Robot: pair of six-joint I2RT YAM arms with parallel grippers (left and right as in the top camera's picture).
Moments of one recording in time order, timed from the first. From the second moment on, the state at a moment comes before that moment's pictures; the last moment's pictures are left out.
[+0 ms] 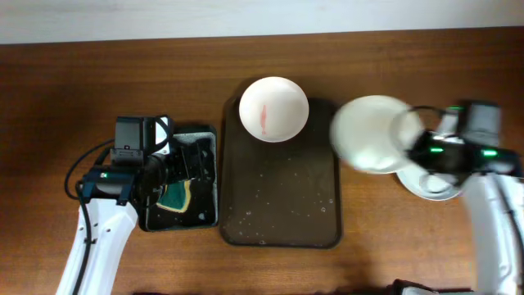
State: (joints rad) left arm -0.09 1.25 1.04 -0.83 0.15 -0.27; right arm -0.35 1.34 1.08 -0.85 -0.16 0.37
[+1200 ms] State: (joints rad) left arm -0.09 1.25 1.04 -0.83 0.15 -0.27; right arm 0.26 2.02 1.15 0.02 -0.05 0.25
